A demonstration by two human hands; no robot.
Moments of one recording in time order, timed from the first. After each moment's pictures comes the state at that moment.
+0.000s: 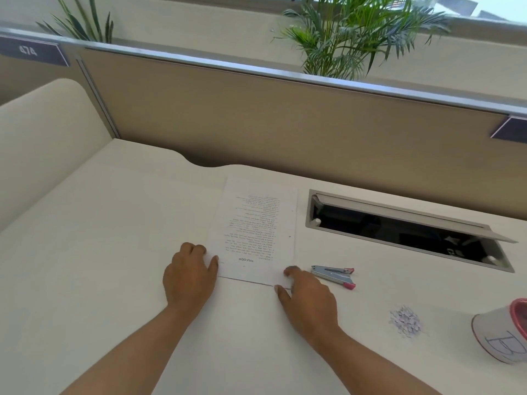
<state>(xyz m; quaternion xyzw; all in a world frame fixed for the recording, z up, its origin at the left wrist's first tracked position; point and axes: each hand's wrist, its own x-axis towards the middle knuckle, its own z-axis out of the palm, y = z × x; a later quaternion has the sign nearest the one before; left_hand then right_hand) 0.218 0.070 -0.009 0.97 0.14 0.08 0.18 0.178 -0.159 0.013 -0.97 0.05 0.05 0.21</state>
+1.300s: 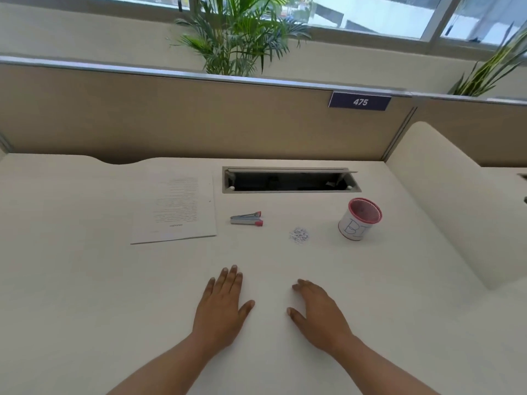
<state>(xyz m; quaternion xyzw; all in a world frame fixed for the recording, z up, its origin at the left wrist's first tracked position) 0.038 -0.060 -0.038 0.96 -0.24 -0.13 0.11 -0.053 -0.278 0.021 -0.97 0.11 0.09 0.21</state>
